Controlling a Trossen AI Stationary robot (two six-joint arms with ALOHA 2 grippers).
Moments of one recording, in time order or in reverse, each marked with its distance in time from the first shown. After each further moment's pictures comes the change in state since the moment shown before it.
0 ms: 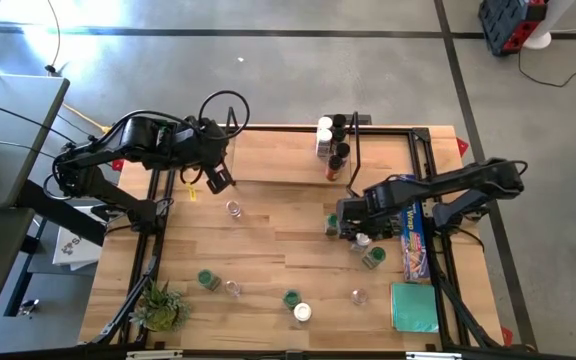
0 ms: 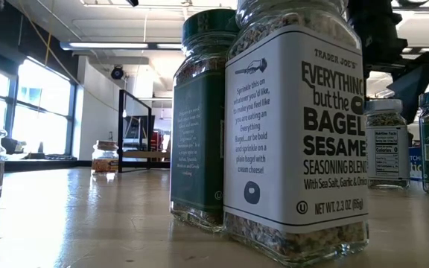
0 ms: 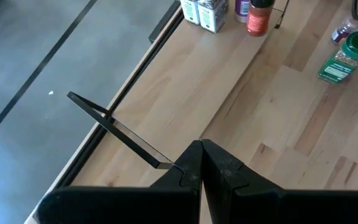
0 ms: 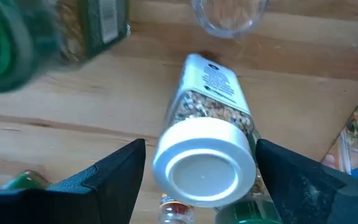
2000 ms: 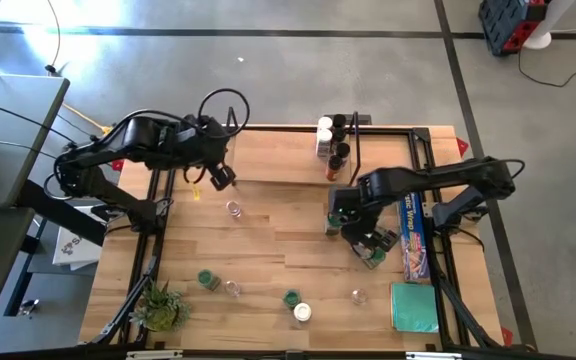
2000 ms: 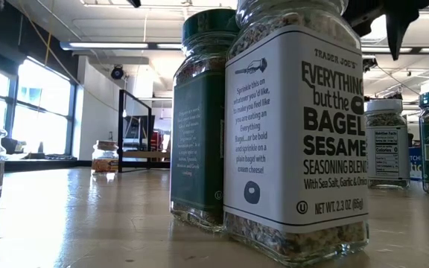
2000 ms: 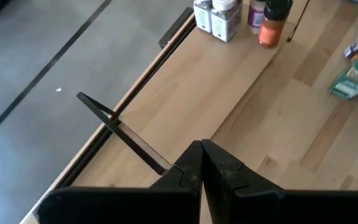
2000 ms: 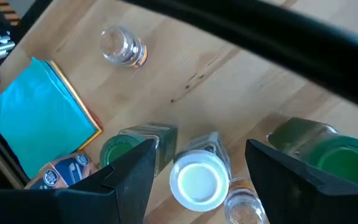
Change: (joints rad) left arm 0.006 0.006 0.000 0.012 -0.047 -0.044; right arm -0.028 0.074 0.295 -0.213 -0.132 -2.311
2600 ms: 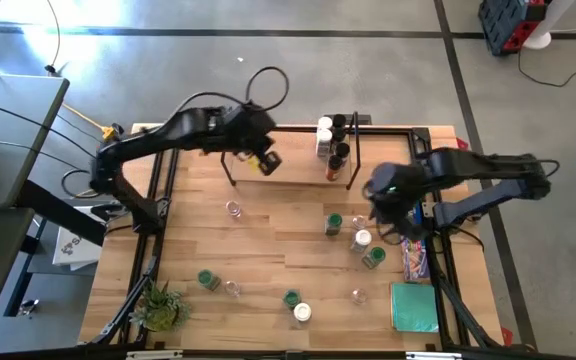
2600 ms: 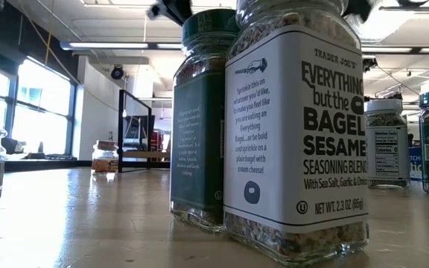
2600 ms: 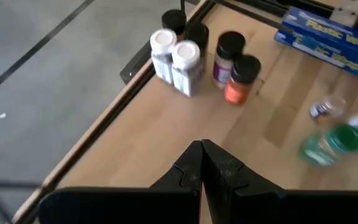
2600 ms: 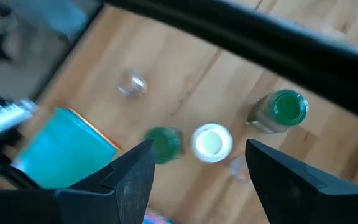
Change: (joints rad) left arm 0.186 0.208 0.001 0.401 0.220 0.162; right arm -0.014 -0.343 0.000 -0.048 0.046 0.252
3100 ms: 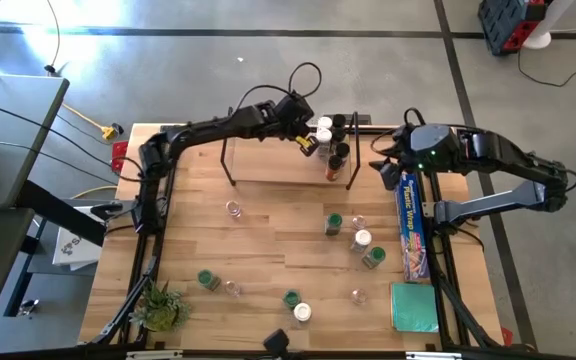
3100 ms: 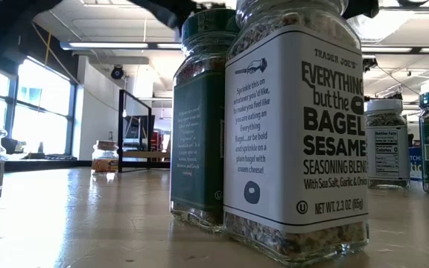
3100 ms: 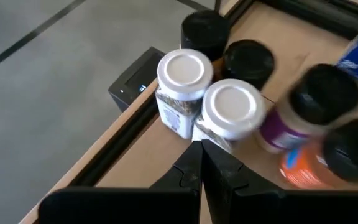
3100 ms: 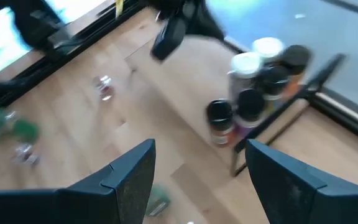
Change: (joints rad) left arm 0.207 0.403 0.000 0.485 0.156 0.117; right arm -0.184 -0.216 0.000 0.229 0.560 0.978
